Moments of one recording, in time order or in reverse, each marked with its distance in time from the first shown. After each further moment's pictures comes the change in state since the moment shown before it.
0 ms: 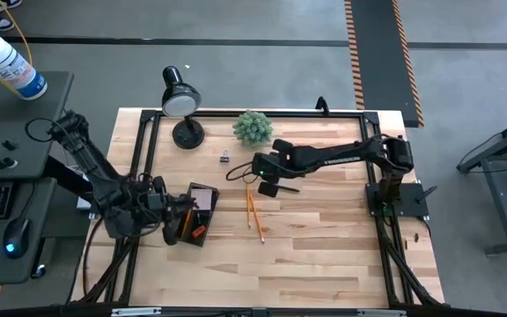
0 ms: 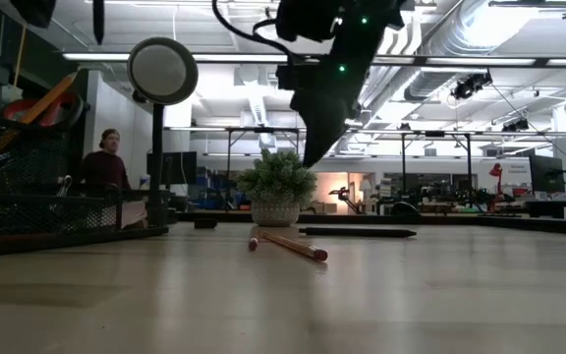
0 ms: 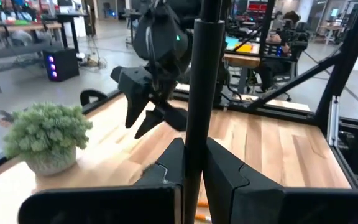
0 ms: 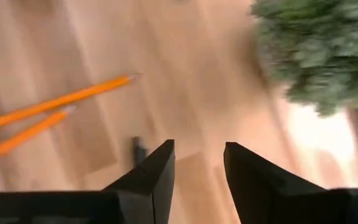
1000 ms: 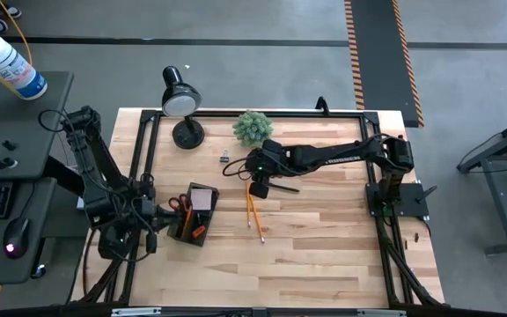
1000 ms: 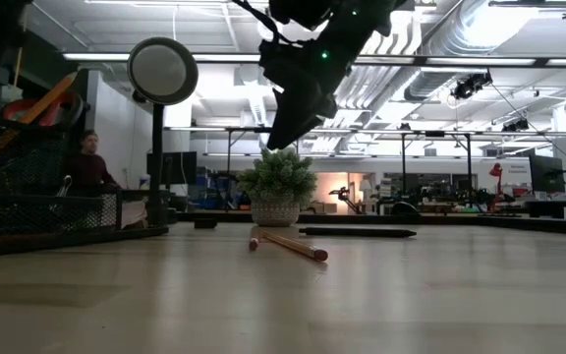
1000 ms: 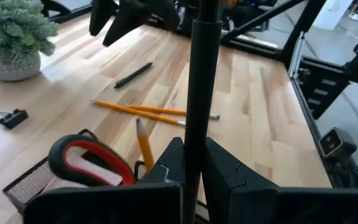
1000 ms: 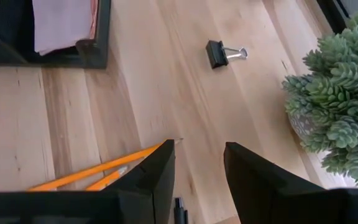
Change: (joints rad) left arm -0.280 -0.003 0.000 -0.707 0.062 -0.830; right arm -0.004 0.000 0.000 0.222 -0.131 -0.044
